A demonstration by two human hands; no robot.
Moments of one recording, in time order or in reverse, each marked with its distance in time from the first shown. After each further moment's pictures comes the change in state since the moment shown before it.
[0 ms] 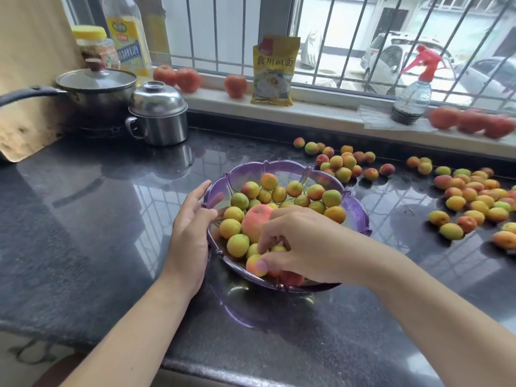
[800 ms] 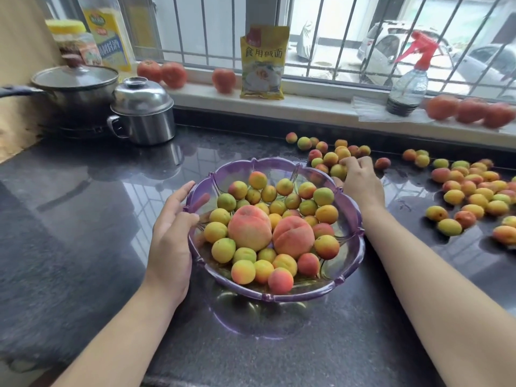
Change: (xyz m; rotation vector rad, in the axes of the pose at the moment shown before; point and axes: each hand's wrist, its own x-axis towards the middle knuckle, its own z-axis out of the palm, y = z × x) left_hand 0.002 -0.004 0.002 -0.003 0.034 0.036; right_hand 0.051 0.207 0.014 -0.100 0.649 0.661
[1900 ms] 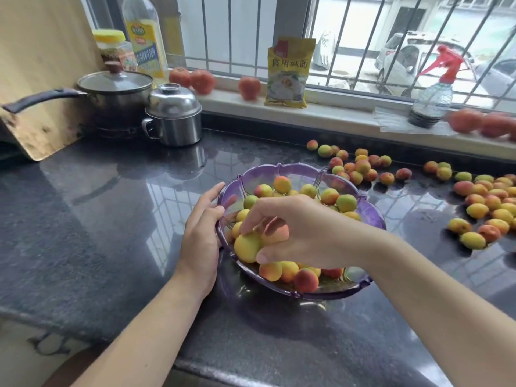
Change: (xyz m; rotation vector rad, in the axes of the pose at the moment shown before) left_hand 0.005 0.002 0.000 -0.051 0.026 -0.033; right_hand -0.117 -0.156 -0.093 0.423 -0.735 -0.693
